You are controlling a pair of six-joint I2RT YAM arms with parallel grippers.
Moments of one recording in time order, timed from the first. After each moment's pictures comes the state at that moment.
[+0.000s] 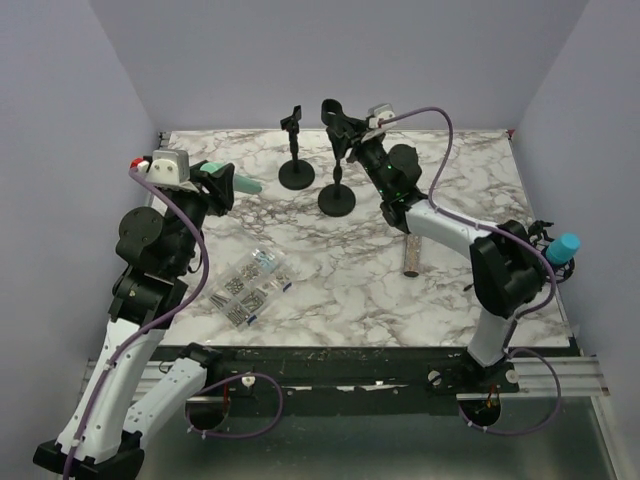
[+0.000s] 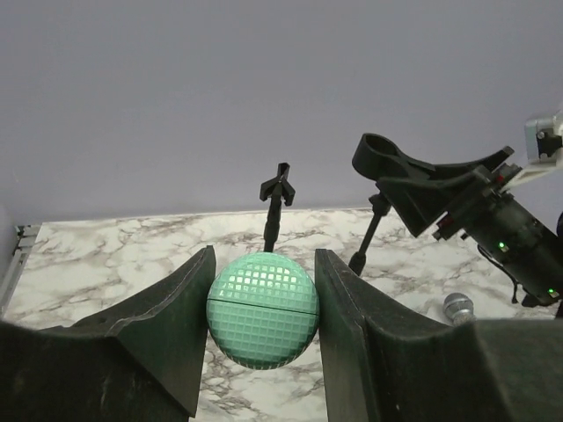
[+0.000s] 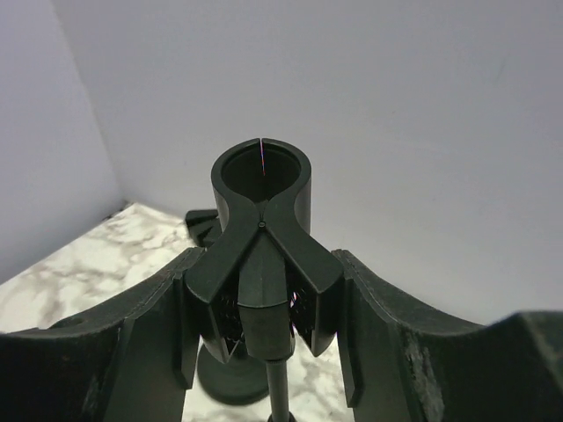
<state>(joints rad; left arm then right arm) -0.35 0.73 1.05 -0.13 -0.12 -0.15 0.56 1.77 1.21 0.85 0.02 -0.01</state>
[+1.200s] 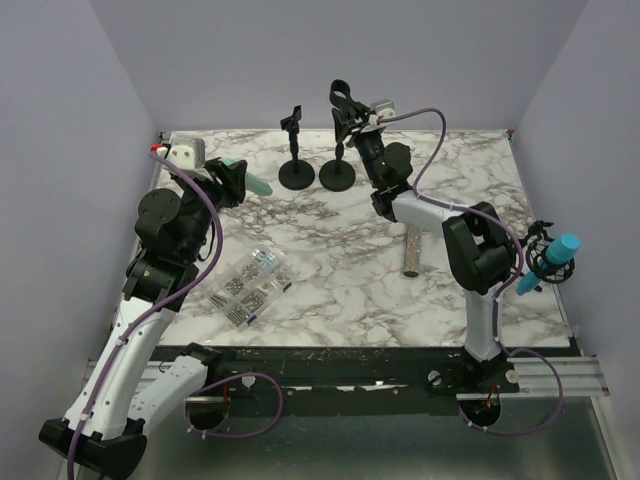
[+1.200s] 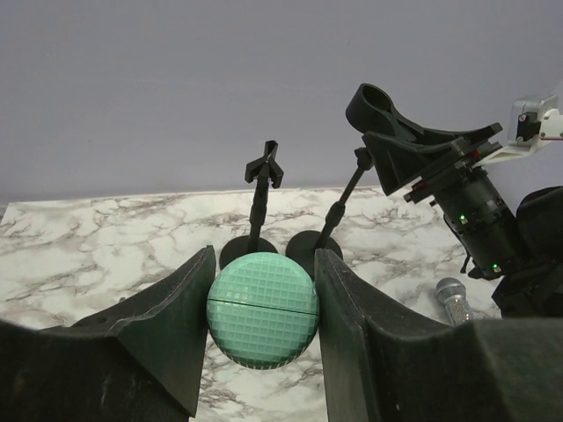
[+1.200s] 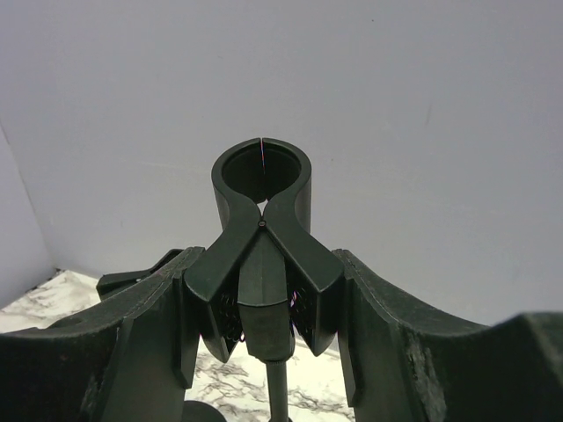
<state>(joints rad) -0.35 0.83 1.04 -0.09 -0.09 -0.19 0.52 2.06 1.41 1.08 0.11 -0.07</state>
